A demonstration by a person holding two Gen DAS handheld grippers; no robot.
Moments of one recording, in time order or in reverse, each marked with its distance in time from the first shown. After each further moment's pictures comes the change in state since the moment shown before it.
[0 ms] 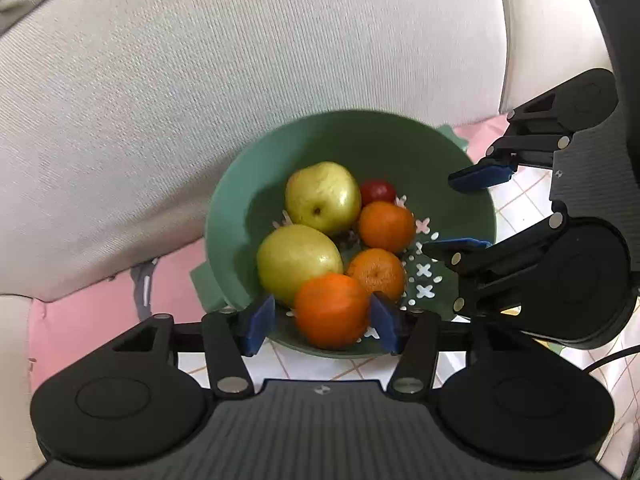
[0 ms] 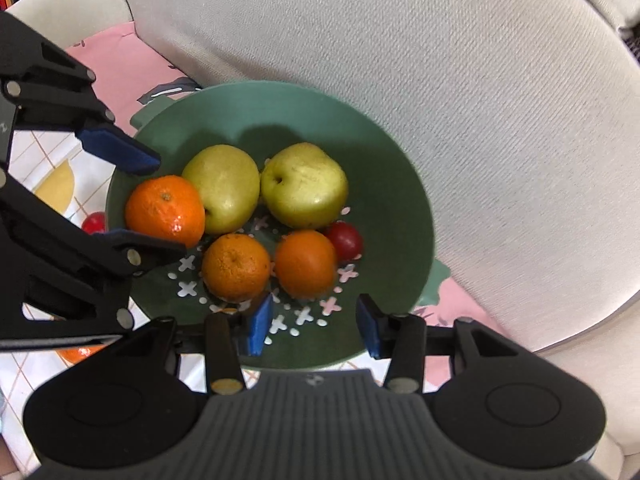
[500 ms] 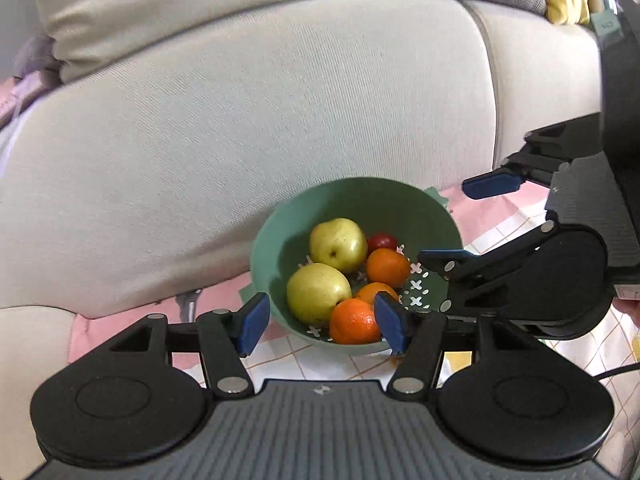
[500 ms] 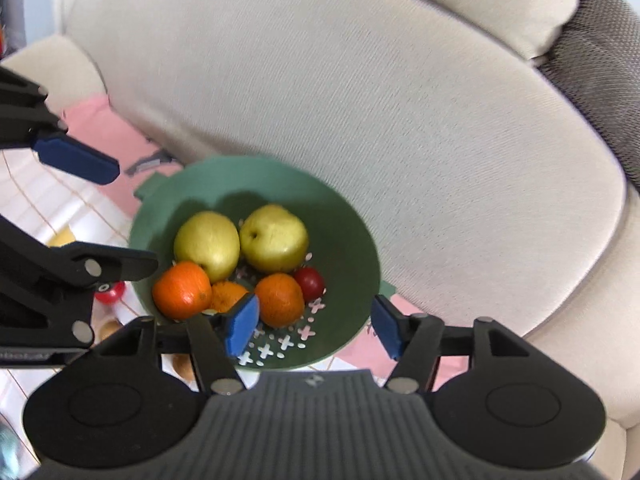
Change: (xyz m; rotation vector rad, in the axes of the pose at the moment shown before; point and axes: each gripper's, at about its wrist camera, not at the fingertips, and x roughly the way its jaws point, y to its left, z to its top) left arm -0.078 -0.001 -0.022 -0.030 -0.191 0.065; right arm -0.064 0.008 -0.016 0.143 -0.189 -0.119
